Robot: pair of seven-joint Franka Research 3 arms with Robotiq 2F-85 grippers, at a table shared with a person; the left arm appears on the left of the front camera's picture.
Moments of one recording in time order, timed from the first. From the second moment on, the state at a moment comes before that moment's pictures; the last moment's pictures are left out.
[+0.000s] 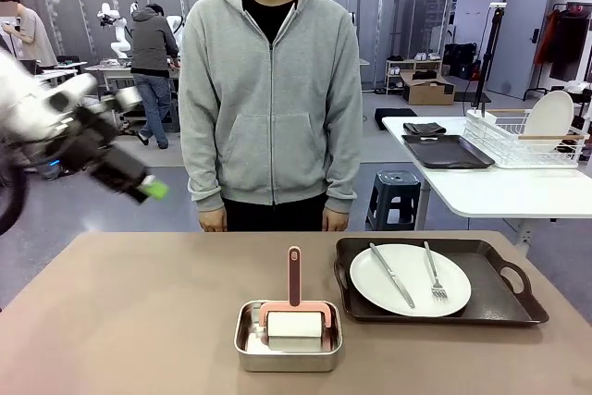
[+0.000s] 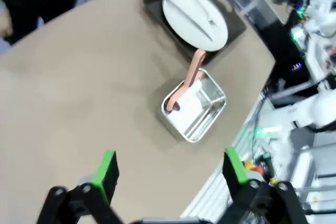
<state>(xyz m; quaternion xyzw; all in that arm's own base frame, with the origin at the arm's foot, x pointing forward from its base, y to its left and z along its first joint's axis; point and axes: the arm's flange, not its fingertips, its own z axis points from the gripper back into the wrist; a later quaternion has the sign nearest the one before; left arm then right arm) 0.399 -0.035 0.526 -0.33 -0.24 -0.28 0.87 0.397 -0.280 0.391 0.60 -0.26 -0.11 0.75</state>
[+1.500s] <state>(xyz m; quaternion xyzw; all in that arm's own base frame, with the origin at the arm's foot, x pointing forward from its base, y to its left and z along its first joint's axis) 0.397 0.146 0.436 -0.43 -0.27 -0.07 0.86 0.398 -0.280 0.391 0.60 -0.26 -0.11 0.75</state>
